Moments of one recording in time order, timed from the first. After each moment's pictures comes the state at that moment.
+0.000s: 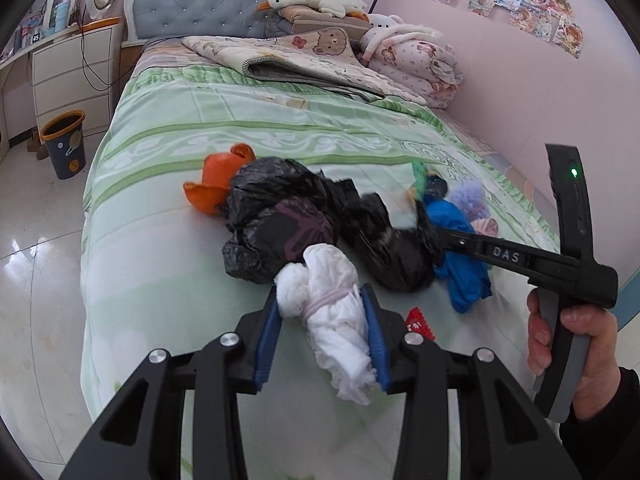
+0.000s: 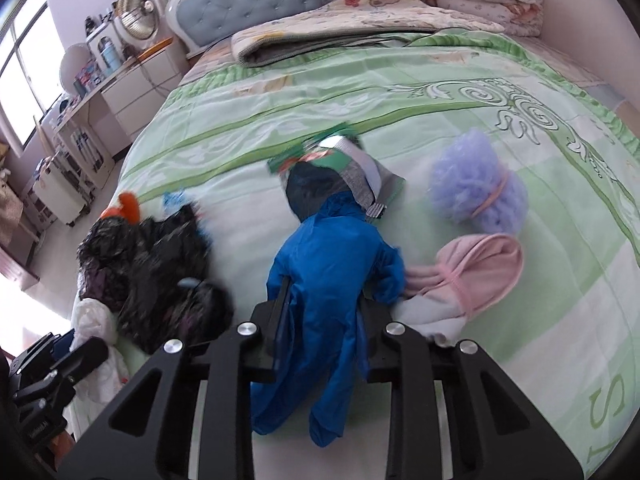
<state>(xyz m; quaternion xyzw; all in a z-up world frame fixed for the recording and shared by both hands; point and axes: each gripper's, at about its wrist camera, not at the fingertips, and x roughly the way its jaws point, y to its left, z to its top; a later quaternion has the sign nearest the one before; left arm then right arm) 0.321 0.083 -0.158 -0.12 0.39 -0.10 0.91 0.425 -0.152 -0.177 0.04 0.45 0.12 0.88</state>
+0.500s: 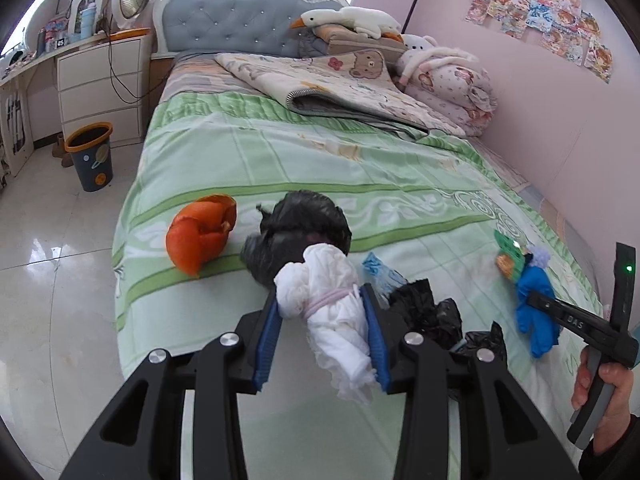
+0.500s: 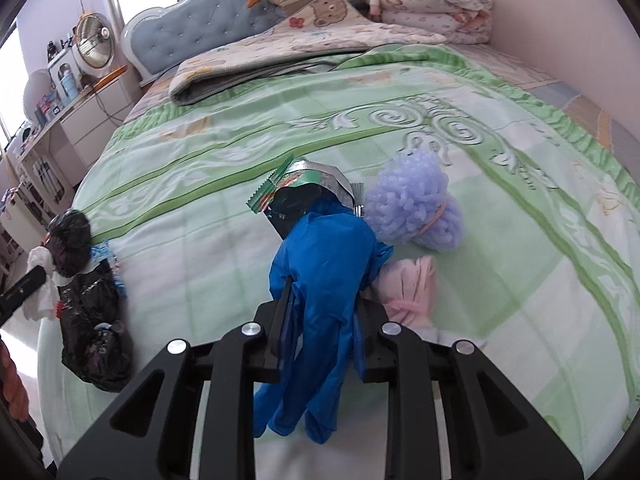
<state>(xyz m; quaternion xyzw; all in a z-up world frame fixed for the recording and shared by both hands) 0.381 0.131 -0.132 -0.13 0.37 -0.04 0.92 0.444 -0.226 -0.163 0.04 0.42 0.03 0.90</state>
